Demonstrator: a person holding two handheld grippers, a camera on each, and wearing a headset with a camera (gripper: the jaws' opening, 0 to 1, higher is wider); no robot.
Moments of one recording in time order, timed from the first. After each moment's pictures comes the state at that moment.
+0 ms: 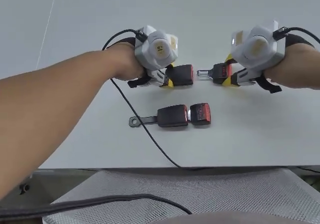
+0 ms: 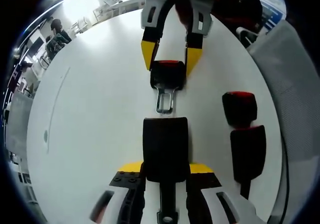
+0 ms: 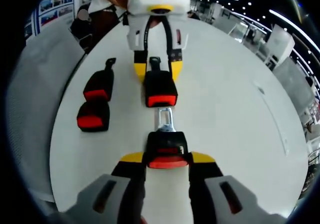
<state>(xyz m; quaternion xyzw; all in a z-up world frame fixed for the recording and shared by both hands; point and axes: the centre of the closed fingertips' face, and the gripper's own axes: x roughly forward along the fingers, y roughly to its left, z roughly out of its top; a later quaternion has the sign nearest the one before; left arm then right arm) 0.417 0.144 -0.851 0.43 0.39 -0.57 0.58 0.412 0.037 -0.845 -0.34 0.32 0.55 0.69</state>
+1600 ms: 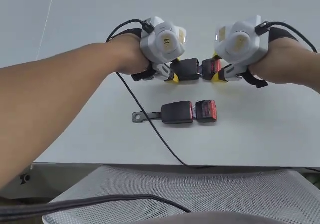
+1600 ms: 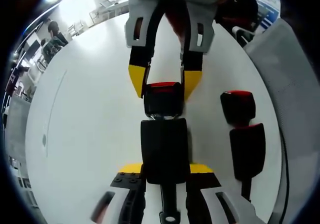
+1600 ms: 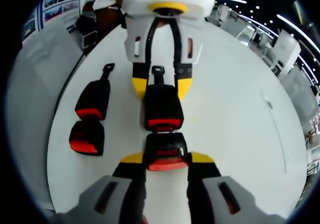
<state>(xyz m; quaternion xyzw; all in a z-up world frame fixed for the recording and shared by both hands) 0.419 0.143 -0.854 0.43 0.38 -0.58 0.57 0.418 0.075 -0.848 -0.35 0.30 0.57 0.68</state>
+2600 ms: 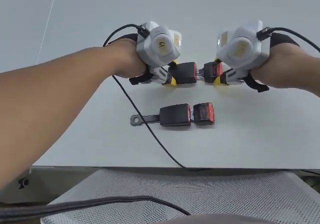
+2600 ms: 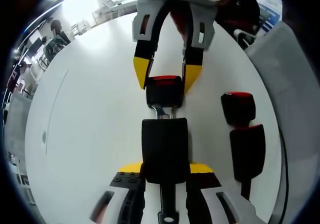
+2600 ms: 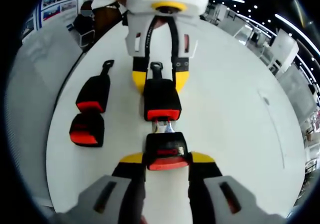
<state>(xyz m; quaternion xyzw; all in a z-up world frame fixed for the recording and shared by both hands) 0.419 0.144 -0.853 0.42 0.38 -0.58 0.58 0.418 0.057 -0.846 -0.36 0.31 0.56 0.68</state>
